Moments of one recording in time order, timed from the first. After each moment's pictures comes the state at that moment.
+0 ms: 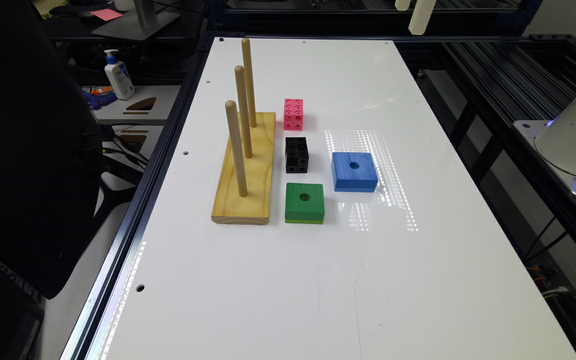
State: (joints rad) arm -0.18 -0.49 0.07 -2.64 0.05 2.19 0.67
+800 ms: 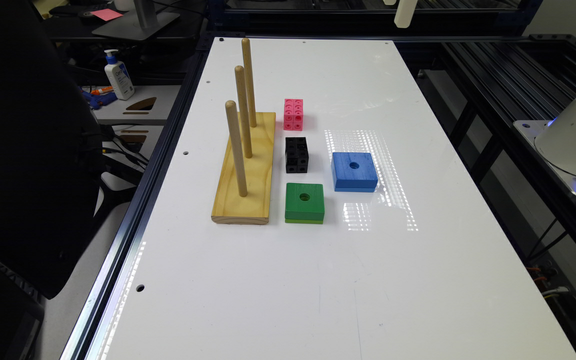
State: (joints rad) arm -0.21 -0.42 0.07 -2.58 0.04 2.20 0.64
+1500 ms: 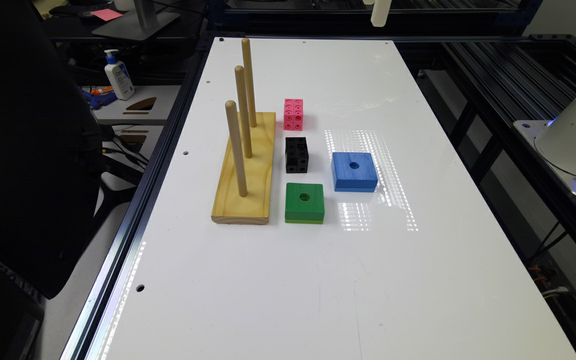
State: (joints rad) arm -0.22 -0.32 0.07 -2.50 0.04 2.21 0.63
